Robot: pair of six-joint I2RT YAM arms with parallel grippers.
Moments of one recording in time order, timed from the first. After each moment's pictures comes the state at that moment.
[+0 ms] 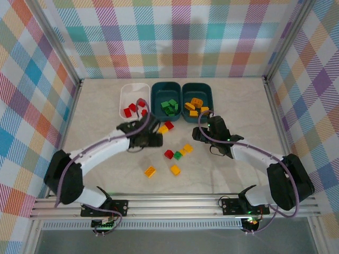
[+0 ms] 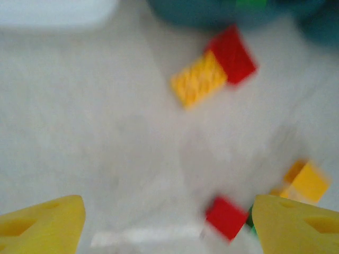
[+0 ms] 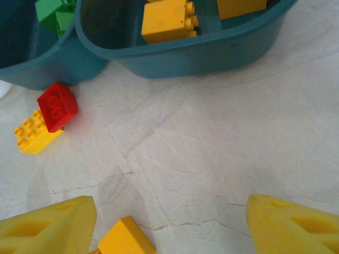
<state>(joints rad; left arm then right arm) -0.72 1.42 1.00 -0.75 -0.19 -0.64 0.53 1.36 0.68 -0.10 0.05 0.57</state>
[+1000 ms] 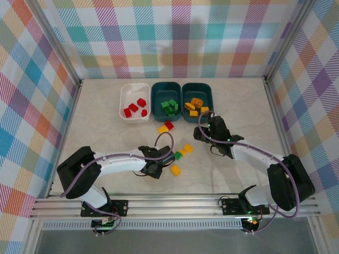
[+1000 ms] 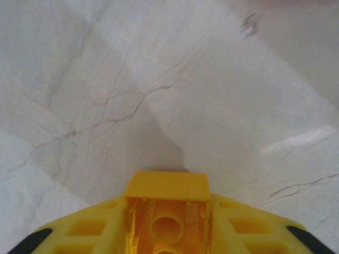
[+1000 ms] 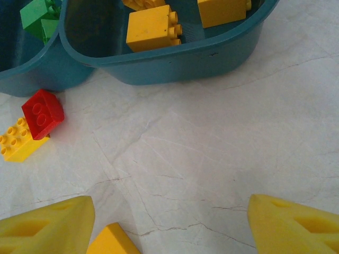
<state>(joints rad) -1.01 1.57 0.85 -0.74 -0.25 -0.59 0.53 1.34 0.68 -0.11 0.11 0.57</state>
